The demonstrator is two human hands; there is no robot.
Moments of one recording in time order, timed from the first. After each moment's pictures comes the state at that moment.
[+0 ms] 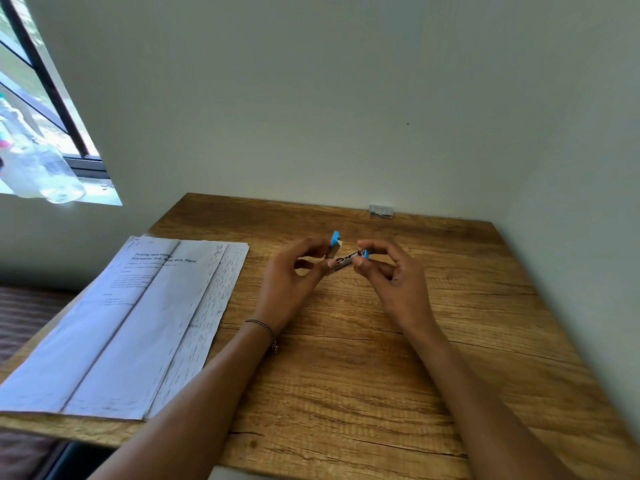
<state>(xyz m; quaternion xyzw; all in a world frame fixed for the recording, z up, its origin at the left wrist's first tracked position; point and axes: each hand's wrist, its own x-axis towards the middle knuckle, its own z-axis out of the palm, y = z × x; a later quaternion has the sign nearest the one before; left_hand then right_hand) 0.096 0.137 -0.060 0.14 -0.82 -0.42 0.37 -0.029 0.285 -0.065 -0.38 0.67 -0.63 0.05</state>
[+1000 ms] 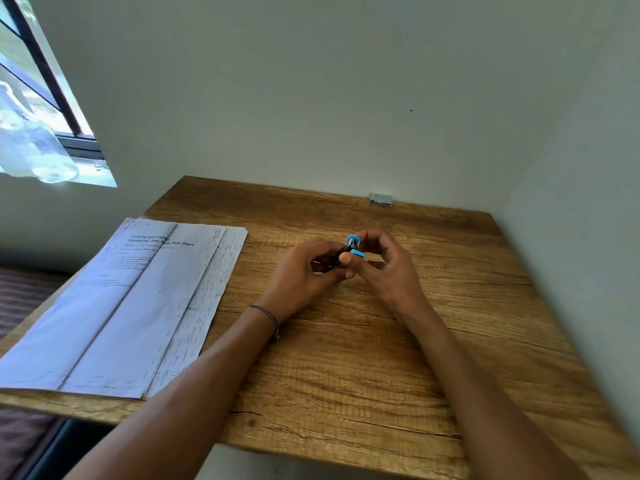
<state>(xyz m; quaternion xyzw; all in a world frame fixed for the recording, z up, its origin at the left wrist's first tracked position) 0.097 0.148 -0.057 0.08 -0.87 -0.39 0.29 -0.027 0.283 -0.062 -0.39 0.67 -0.62 0.11</state>
